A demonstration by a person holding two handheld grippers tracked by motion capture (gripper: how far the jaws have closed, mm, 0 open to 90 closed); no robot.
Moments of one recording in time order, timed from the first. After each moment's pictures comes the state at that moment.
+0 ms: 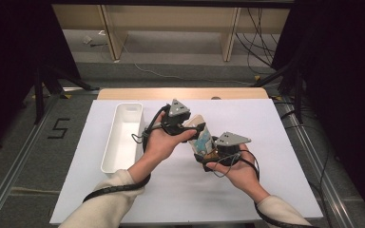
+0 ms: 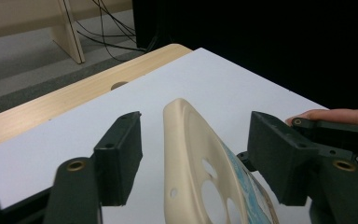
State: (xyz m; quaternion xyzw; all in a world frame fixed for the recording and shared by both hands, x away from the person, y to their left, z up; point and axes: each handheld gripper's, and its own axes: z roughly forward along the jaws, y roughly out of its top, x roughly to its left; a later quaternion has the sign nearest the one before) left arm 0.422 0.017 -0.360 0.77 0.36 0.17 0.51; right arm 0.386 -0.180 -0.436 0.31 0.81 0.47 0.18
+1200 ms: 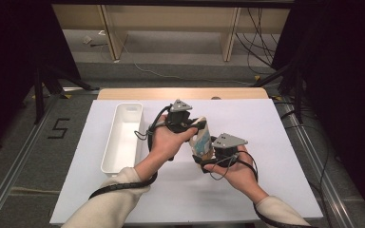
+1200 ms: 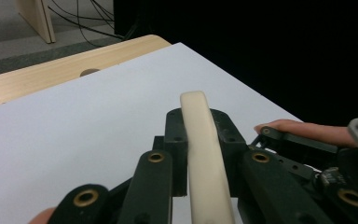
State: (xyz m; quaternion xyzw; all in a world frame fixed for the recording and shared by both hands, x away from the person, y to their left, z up) left arm 0.423 0.006 -0.359 0.76 0.37 0.10 0.52; right arm 0.384 -0.175 -0.438 0.29 0.81 0.46 0.20
